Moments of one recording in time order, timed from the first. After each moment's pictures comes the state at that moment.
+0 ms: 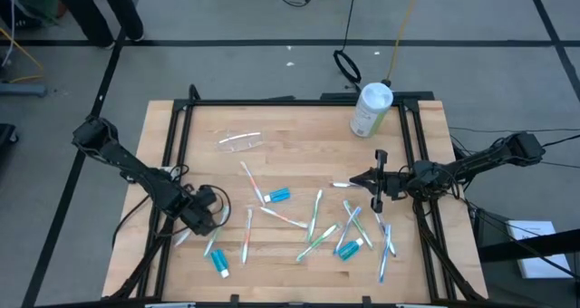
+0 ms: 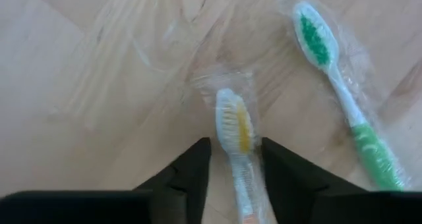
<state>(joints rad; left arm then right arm) -0.65 1.20 0.44 -0.70 -0.14 -1.27 0.22 0.74 0.08 0.79 0.21 -0.57</state>
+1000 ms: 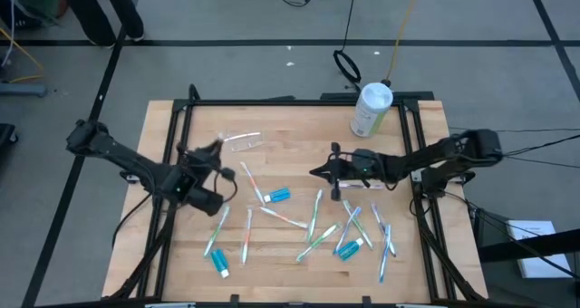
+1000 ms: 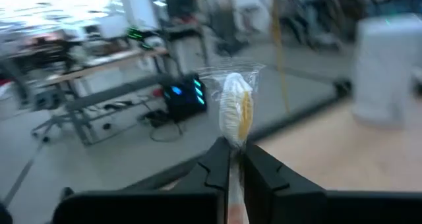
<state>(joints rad) -0.41 1.11 0.75 -0.87 -1.48 -1.11 -0.06 1.49 0.47 0.76 0.00 -0.14</state>
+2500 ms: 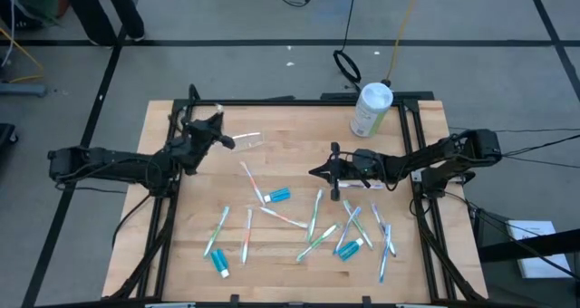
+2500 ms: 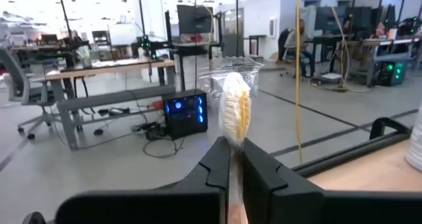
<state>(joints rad) 0.24 0.92 0.16 0.87 -0.86 0.10 -0.06 1.49 0.47 0.80 0.00 -0.14</state>
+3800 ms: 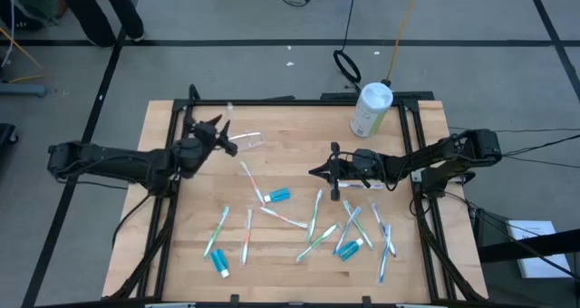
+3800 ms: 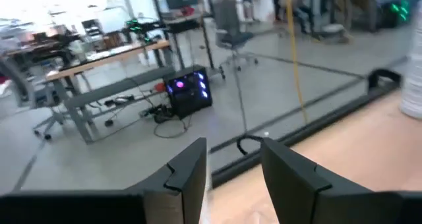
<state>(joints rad) 0.08 0.86 0.39 0.28 -0.98 0.02 -0.06 1.49 0.47 0.80 0.00 -0.14</state>
